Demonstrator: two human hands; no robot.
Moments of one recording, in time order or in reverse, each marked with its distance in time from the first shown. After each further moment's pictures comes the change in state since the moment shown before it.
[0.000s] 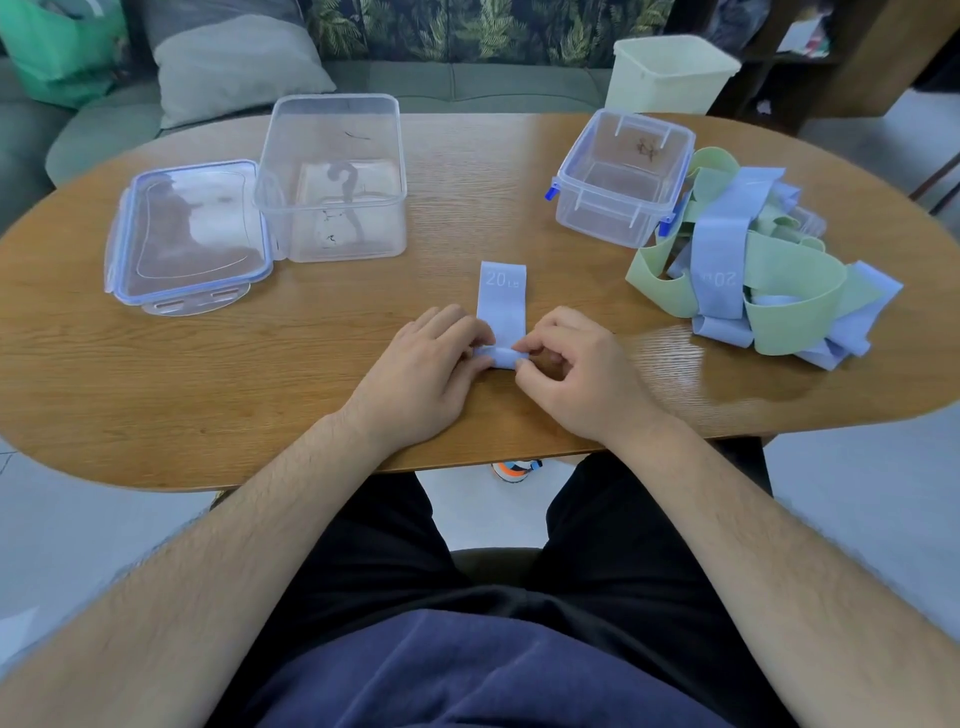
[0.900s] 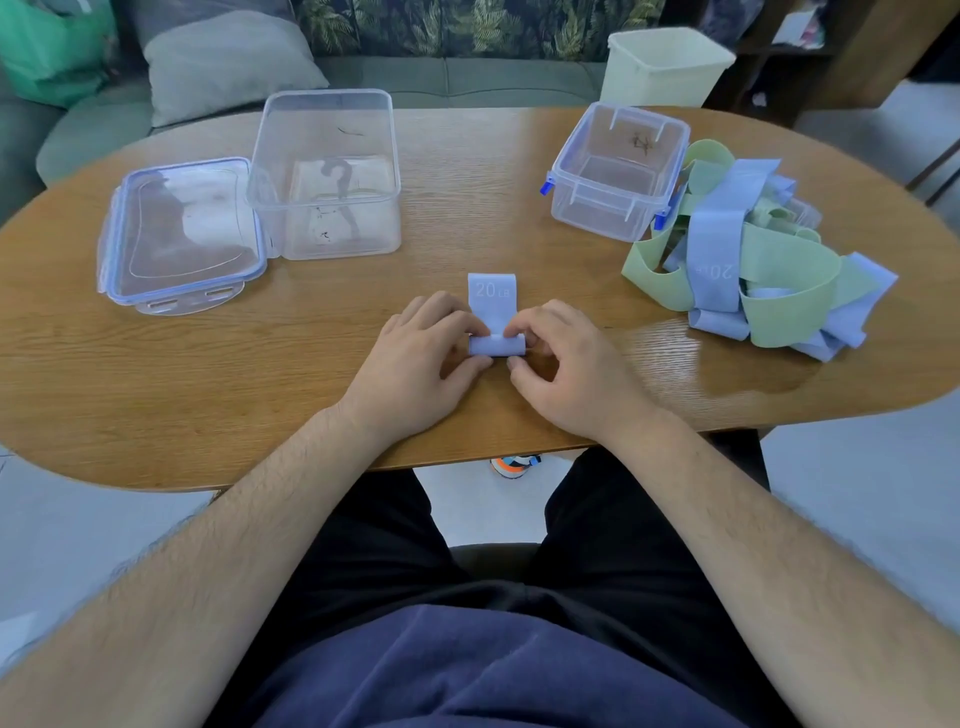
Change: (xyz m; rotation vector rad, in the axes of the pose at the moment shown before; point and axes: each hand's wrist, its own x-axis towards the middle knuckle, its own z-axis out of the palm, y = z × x) left_hand 0.001 -0.002 0.001 0.028 0.034 -0.078; right_hand 0.000 0.002 0.003 -0.075 -0.031 -0.032
